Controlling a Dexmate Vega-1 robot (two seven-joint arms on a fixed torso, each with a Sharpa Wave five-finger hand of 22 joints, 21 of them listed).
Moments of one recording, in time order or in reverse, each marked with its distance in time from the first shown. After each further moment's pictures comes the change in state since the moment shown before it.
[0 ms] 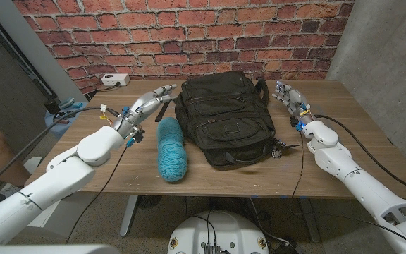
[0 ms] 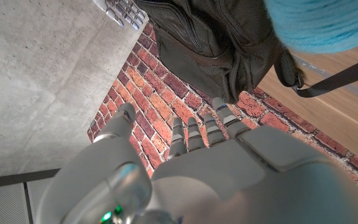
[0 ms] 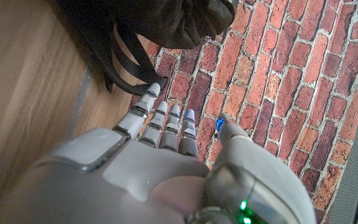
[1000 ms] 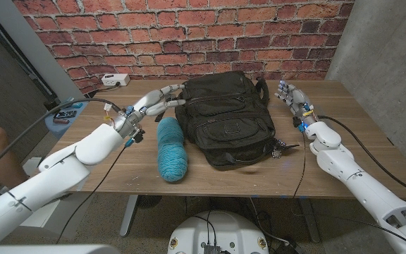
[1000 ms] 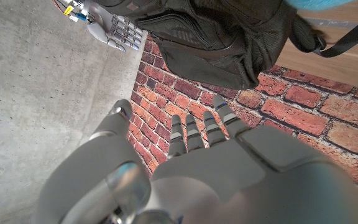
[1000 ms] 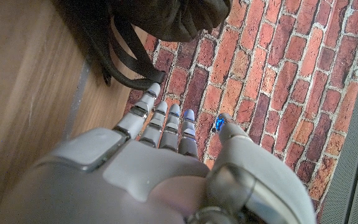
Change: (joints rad) left arm 0.049 0.030 -0.045 -0.099 0.274 0.012 0.040; left_hand 0.036 -0.036 -0.008 -0.008 0.008 0.047 -0.011 0.007 0.000 0.041 -0.009 0.004 0.000 0.036 -0.011 0.000 0.002 0.030 0.008 -0.016 0.000; right arm -0.027 -0.011 0.023 -0.012 0.022 0.024 0.012; right_hand 0.000 0.000 0.004 -0.004 0.007 -0.003 0.003 0.000 0.000 0.000 0.011 0.000 0.000 0.000 0.000 0.000 -0.005 0.000 0.000 0.000 0.000
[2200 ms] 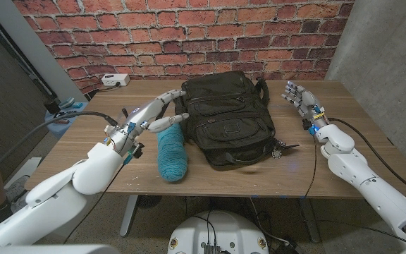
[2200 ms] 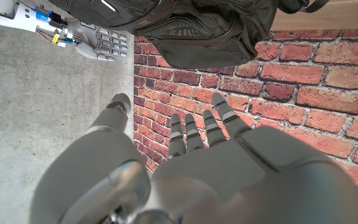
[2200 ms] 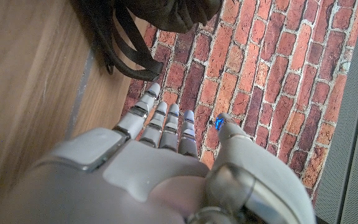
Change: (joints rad) left arm 0.301 -0.116 -0.171 -0.240 0.409 0.108 0.122; left_hand 0.058 -0.010 0.000 0.000 0.008 0.020 0.002 -0.004 0.000 0.015 -0.007 0.004 0.005 0.021 -0.011 0.000 0.000 0.030 -0.009 -0.018 0.000; right arm -0.071 -0.055 0.057 -0.045 0.061 0.017 0.058; right_hand 0.004 0.004 0.000 0.000 0.000 -0.022 0.014 -0.005 -0.005 -0.005 0.020 0.000 0.000 -0.009 0.009 0.000 0.000 0.000 0.000 0.000 0.000
